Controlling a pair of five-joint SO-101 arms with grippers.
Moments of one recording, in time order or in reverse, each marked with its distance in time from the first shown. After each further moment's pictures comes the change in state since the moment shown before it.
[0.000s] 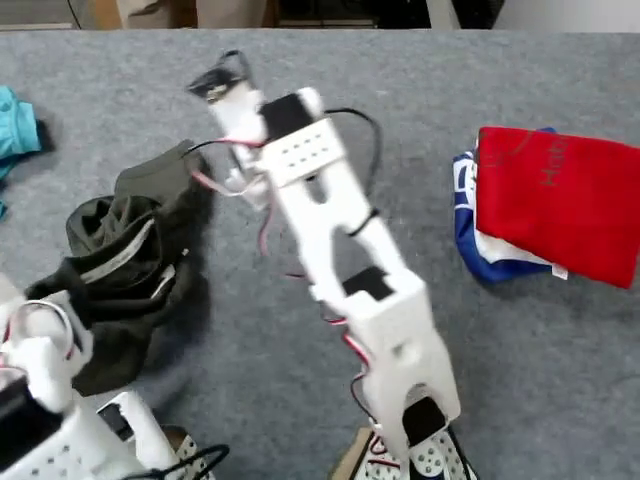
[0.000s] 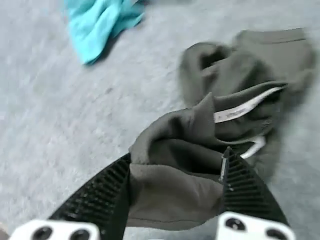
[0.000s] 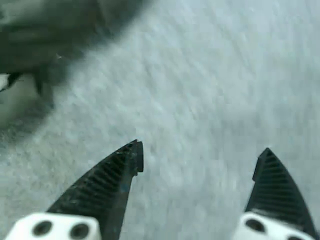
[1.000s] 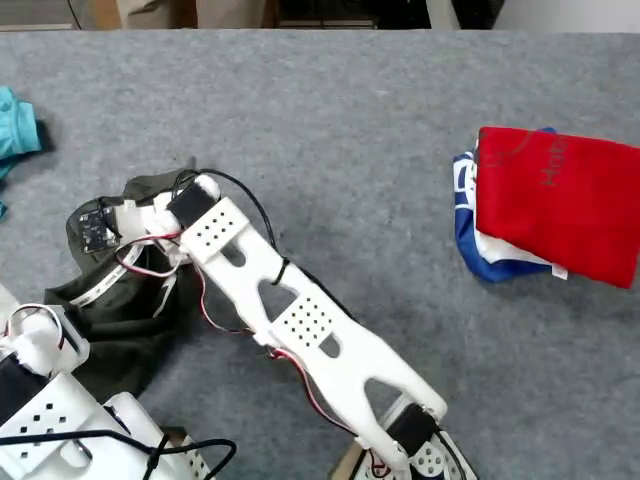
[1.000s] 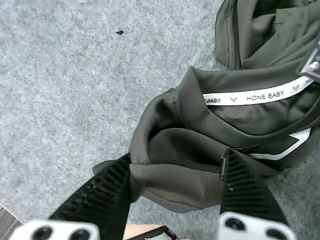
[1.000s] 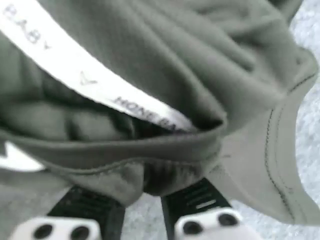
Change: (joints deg) left arm -4.8 0.1 15.1 -6.2 -0.1; right arm -14.1 38.7 -34.7 -9.1 40.2
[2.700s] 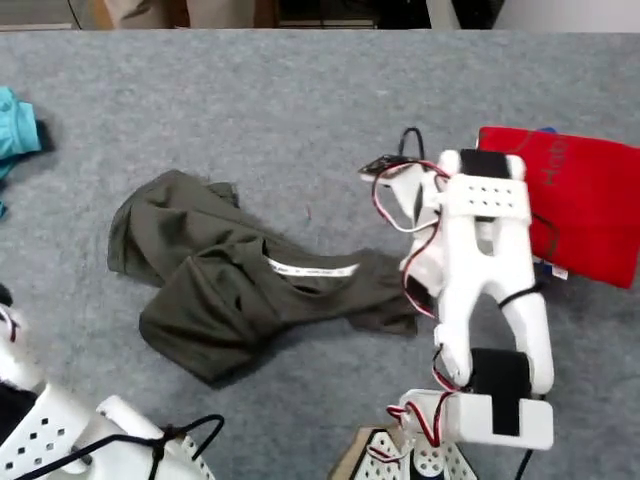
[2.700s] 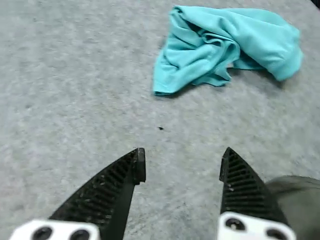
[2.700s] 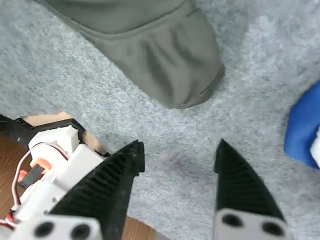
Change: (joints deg) left arm -11.4 0.0 -9.1 -12.3 16.1; right arm 51.8 -86.9 108.3 9.8 -11.6
